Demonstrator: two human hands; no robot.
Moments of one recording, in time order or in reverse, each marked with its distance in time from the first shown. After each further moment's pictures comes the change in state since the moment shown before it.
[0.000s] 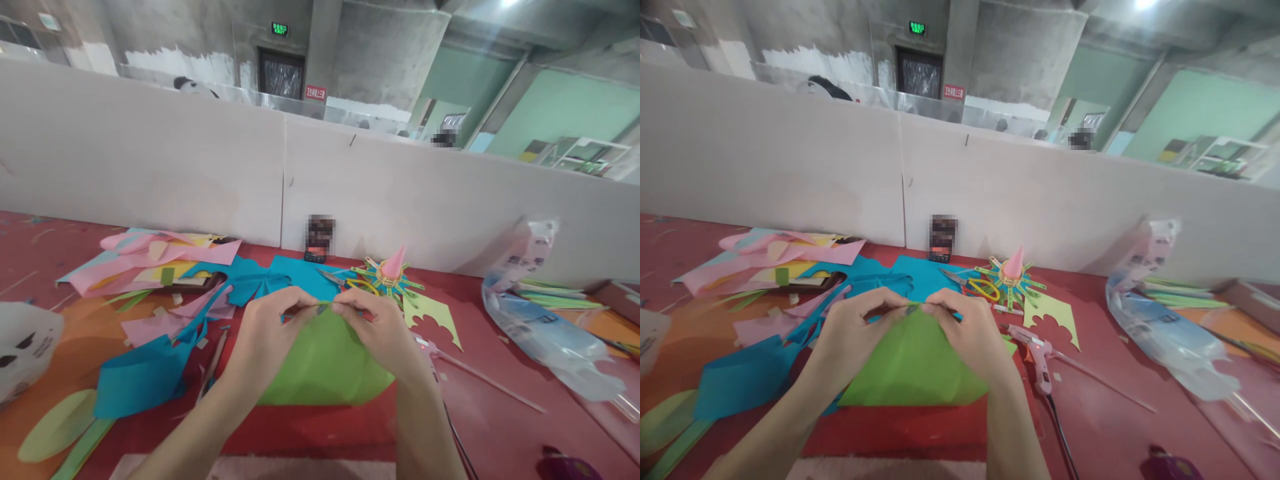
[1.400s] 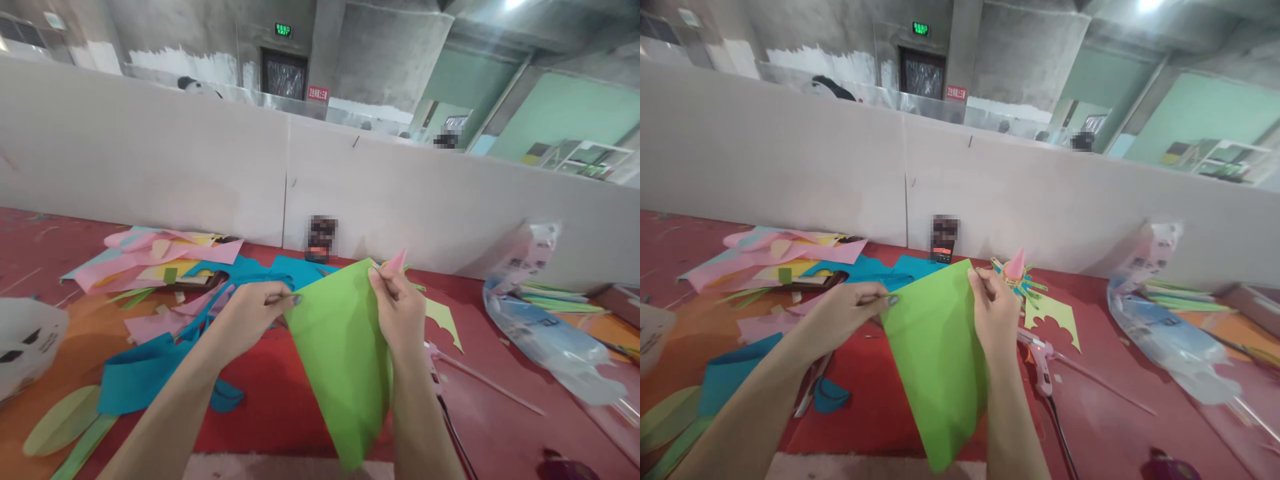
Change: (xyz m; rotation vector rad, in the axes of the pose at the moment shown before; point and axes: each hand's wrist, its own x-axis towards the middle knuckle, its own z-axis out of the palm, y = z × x) left_hand 0.018 -0.020 -0.032 -0.077 -0.292 -0.199; right_hand 0.011 0.031 0.000 0.026 0.604 0.173
